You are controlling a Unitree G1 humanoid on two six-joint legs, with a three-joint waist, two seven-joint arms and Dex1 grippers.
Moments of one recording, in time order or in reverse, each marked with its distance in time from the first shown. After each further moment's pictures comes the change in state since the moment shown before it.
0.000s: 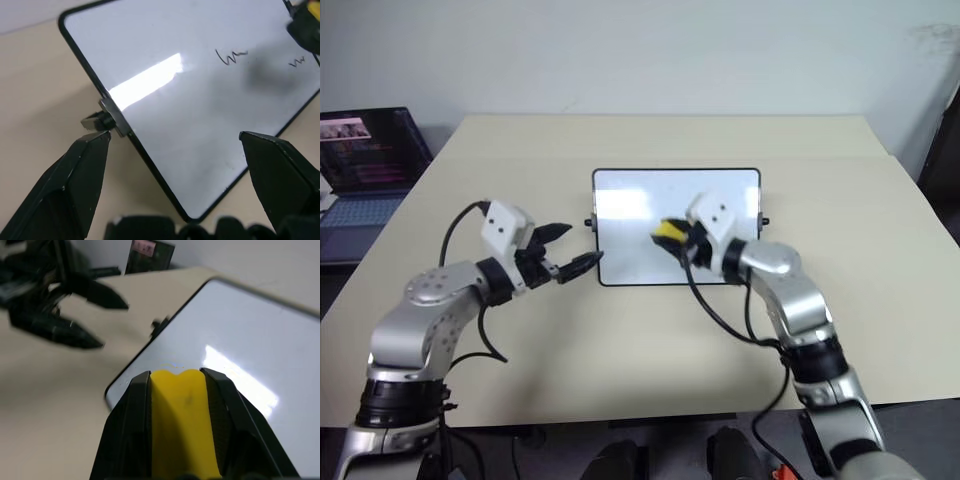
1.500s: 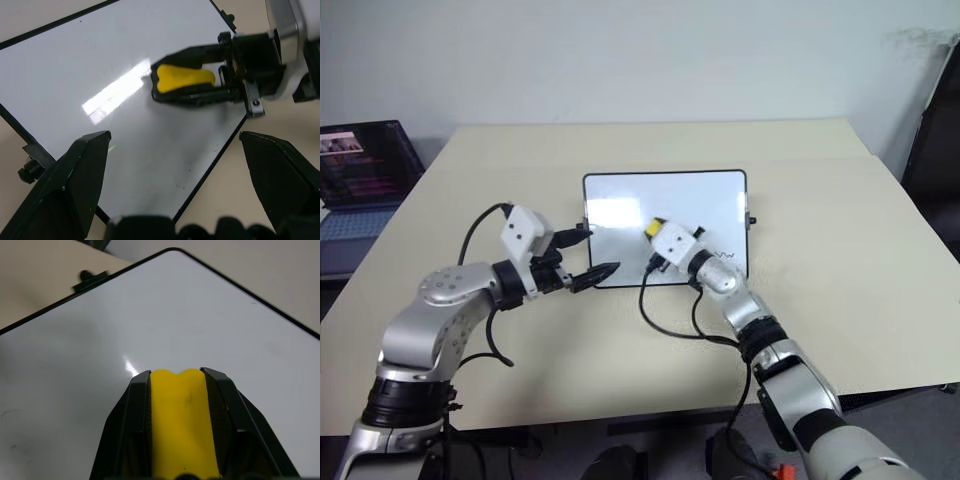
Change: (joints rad) left arm -0.036 0.002 -0.065 -0.007 0.008 -0.021 -0.038; right arm -0.285 0.245 0.168 1.027 -0.480 -0.931 -0.452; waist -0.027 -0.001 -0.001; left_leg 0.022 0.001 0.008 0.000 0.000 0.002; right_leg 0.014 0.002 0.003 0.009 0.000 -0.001
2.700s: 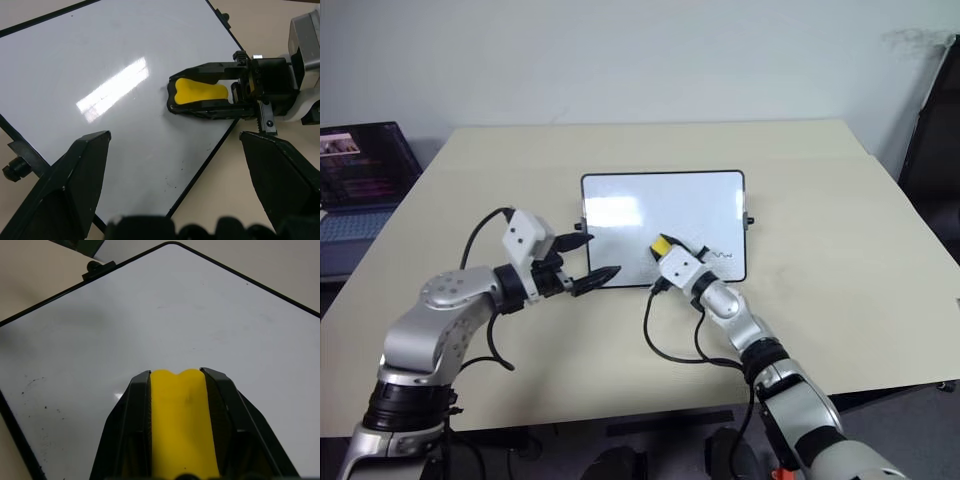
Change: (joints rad) left arm 0.019 -0.007 0.000 -0.006 -0.005 0.000 0.000; right arm 0.093 0.005 -0.038 0.037 -0.015 -0.179 -0.119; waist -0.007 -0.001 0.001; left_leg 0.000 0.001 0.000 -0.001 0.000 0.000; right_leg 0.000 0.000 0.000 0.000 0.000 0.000
